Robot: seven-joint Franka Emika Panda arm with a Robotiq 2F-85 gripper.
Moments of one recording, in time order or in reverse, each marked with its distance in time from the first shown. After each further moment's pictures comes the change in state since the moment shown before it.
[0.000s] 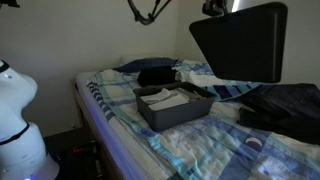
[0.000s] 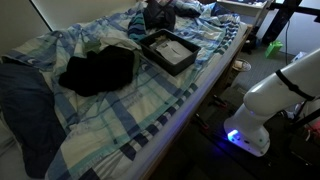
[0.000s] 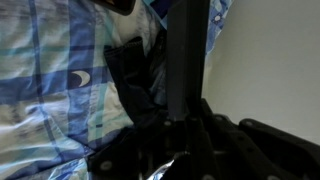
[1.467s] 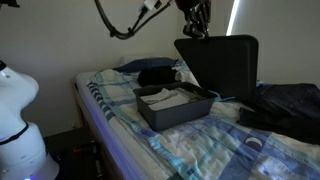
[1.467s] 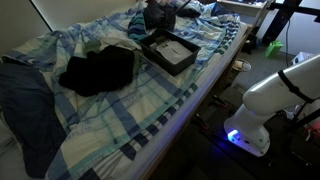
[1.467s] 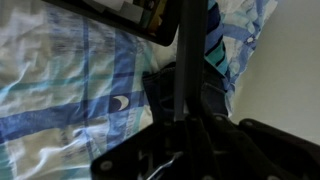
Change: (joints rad) arm -0.041 -0.073 0.029 -0.143 -0.065 -0.072 0.044
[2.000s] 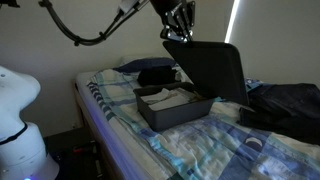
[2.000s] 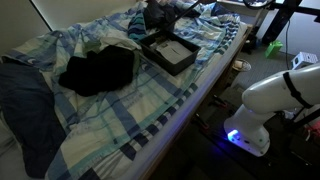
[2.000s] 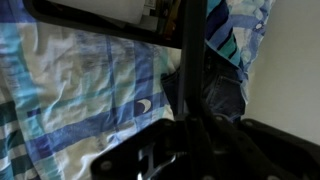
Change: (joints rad) arm -0.057 -0.179 0.035 -0.181 -0.035 0.022 0.136
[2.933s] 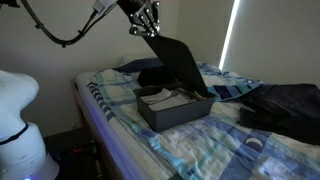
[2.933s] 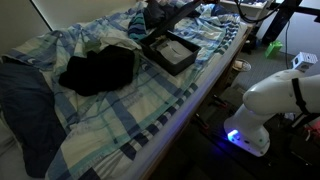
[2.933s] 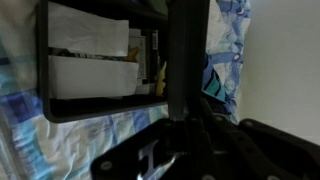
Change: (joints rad) arm 0.050 -0.258 0.116 -0.204 0.103 0.008 0.209
